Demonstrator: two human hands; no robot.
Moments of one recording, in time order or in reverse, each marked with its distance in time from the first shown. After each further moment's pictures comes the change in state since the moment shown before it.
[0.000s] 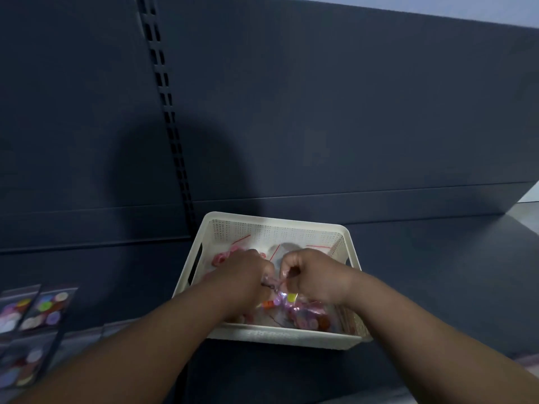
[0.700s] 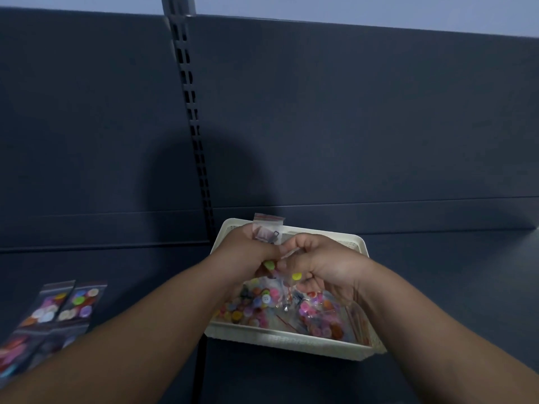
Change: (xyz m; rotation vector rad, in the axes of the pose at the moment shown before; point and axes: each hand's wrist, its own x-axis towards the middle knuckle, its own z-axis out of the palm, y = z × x) left_hand -0.017 0.025 -0.047 -1.188 0.253 -0.286; right_hand -0.003 -0.034 -0.015 0.731 -0.139 0.075
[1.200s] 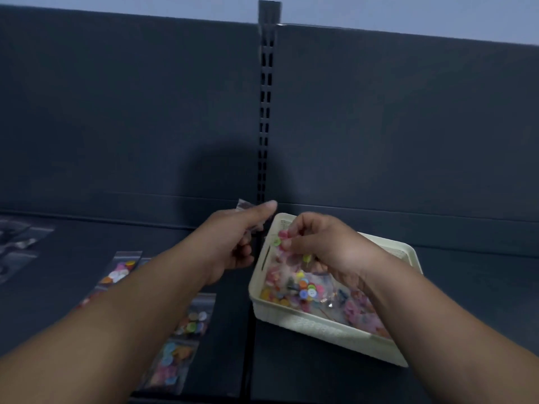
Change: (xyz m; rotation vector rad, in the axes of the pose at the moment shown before) left_hand -0.054 0.024 -0.088 -0.013 0.181 -0.061; right_hand 0.005 -0.037 0.076 -0.105 -0.021 -0.244
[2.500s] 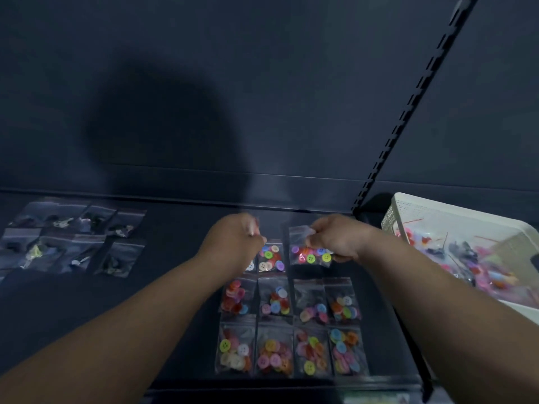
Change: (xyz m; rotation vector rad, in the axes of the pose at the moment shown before) left_hand 0.046 -0.072 -0.236 0.598 0.092 0.246; right_hand 0.118 0.011 0.185 -0.664 0.085 0.408
